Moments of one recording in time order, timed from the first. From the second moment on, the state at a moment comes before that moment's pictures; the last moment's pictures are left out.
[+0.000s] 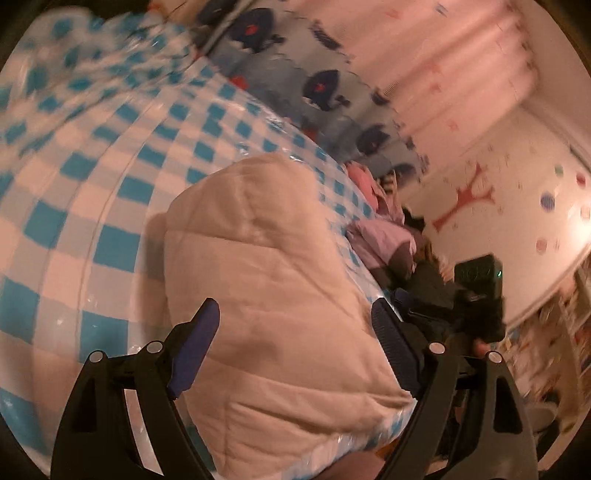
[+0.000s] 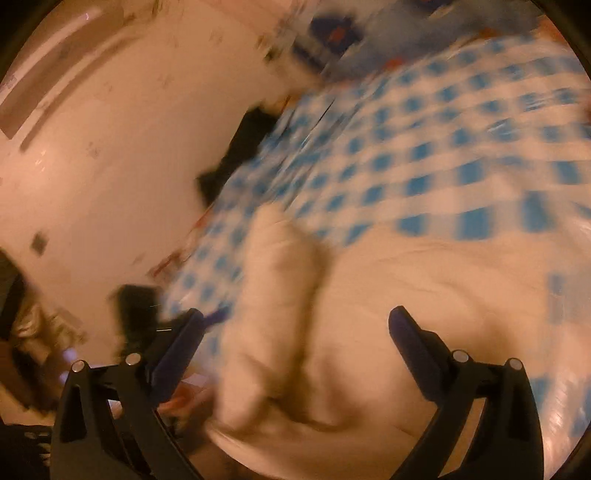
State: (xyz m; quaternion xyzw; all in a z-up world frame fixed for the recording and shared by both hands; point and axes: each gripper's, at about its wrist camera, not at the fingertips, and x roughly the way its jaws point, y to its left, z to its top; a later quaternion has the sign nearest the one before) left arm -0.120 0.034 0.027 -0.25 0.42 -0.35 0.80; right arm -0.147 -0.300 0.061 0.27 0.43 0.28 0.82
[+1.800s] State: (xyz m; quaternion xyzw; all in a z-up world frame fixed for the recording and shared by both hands) left arm -0.121 -0.129 -0.005 -0.29 0.40 -0.42 0.76; right arm -0.153 -0.420 -0.016 0.44 0.37 0.27 0.77
